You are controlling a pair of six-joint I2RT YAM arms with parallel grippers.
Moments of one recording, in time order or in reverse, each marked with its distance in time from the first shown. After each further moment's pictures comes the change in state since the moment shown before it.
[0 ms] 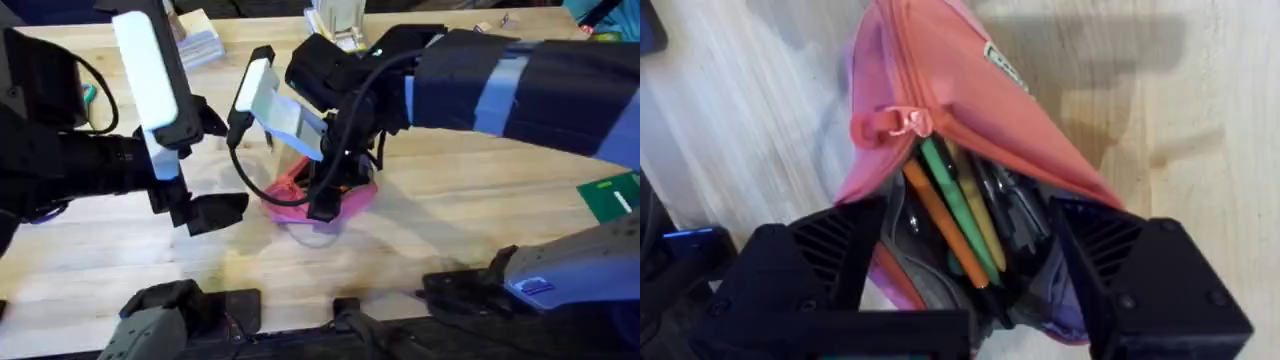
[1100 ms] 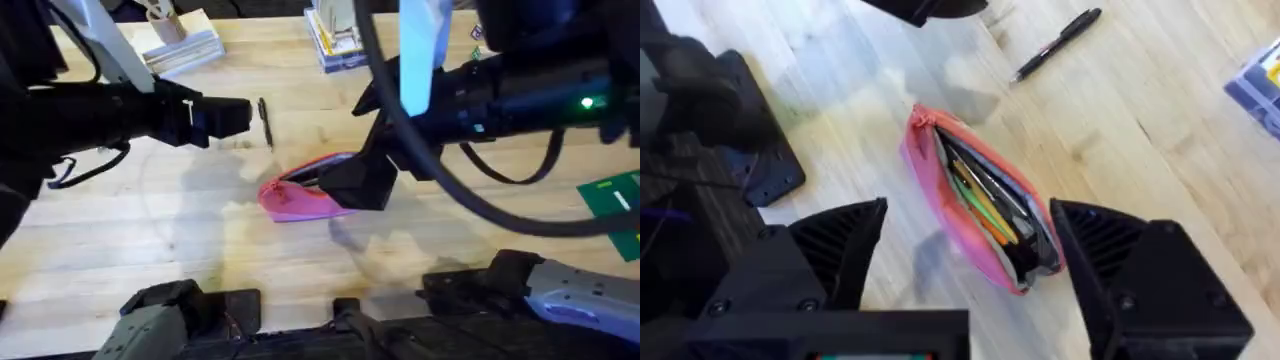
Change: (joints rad) left arm -0.001 0.053 0.000 0.441 -0.046 -1.090; right arm -0.009 -0.562 0.000 -0.019 -0.001 0.351
